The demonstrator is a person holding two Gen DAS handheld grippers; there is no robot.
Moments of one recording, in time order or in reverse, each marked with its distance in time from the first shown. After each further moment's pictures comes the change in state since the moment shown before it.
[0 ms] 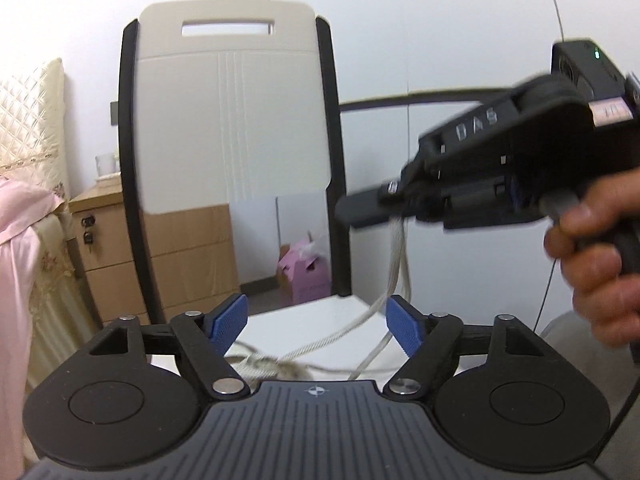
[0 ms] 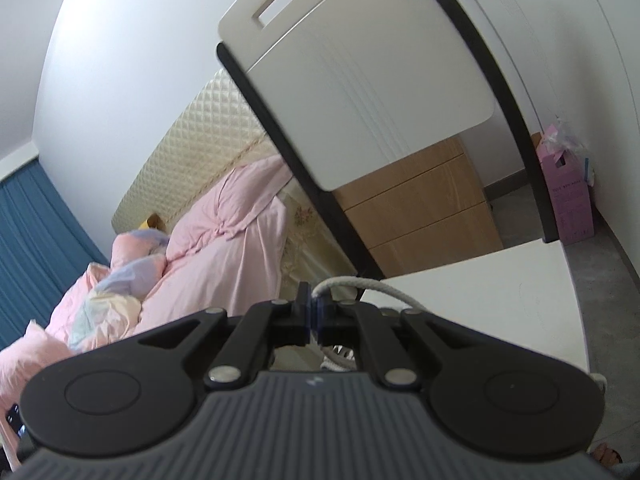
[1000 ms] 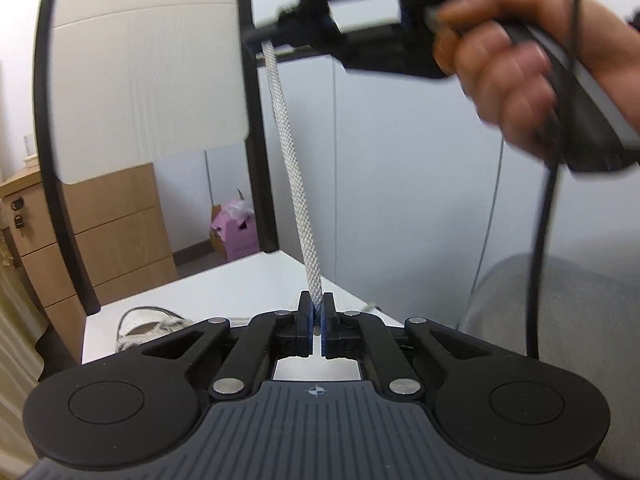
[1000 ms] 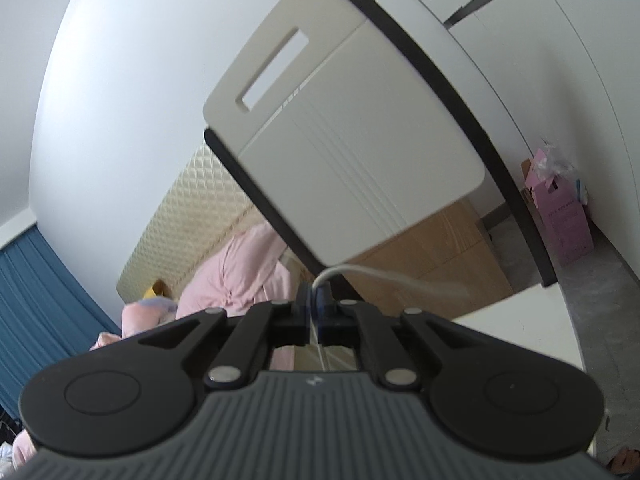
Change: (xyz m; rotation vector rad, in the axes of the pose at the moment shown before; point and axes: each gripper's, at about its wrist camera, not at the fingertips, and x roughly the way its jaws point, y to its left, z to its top) left arm 0.021 -0.029 -0.012 0.079 0.156 -0.200; right arm -0.014 0.001 0.067 0.127 -0.167 0.003
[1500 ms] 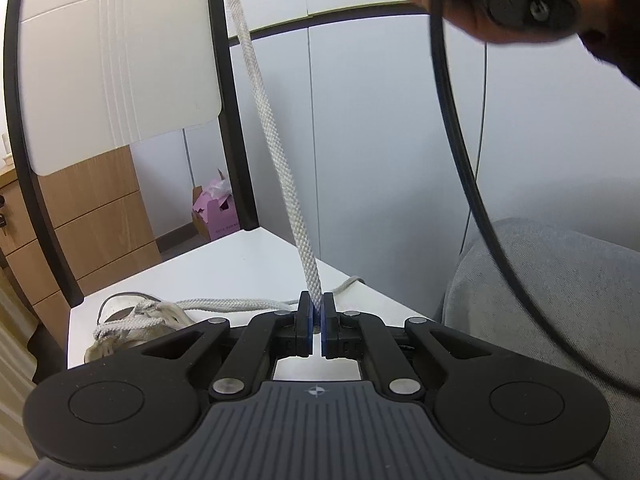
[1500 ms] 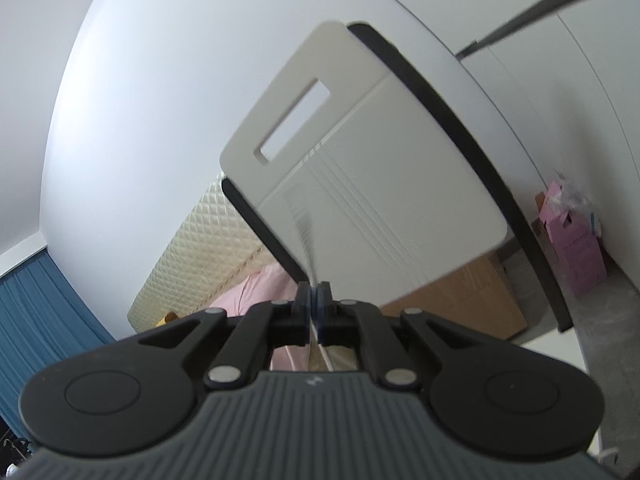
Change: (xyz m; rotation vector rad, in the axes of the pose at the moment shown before) left arm 0.006 -0.010 -0.005 0.042 0.064 -0.041; right arm -0.002 0.015 0.039 0.000 -0.095 0.026
